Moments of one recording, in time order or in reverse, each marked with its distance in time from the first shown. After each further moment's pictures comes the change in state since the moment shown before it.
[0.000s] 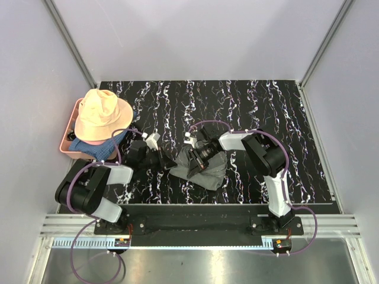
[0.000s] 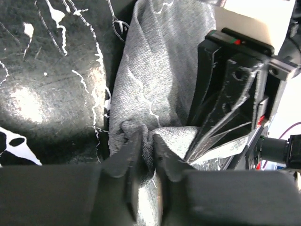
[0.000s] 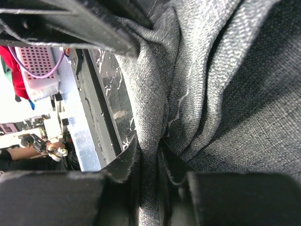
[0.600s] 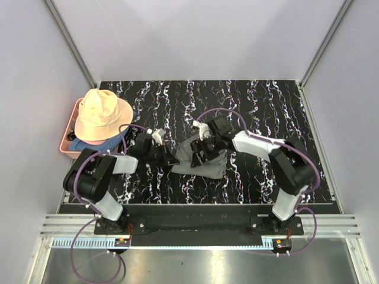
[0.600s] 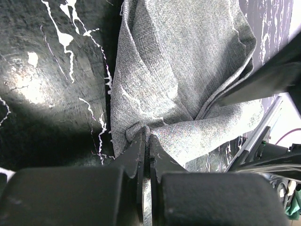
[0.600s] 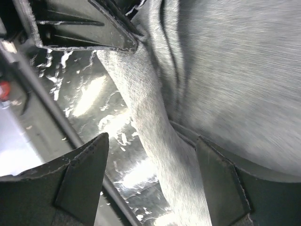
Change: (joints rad) left arm -0.003 0.125 0.158 -0.154 0.000 0.012; right arm 0.001 -0.291 -0.074 -0.025 0.416 0.068
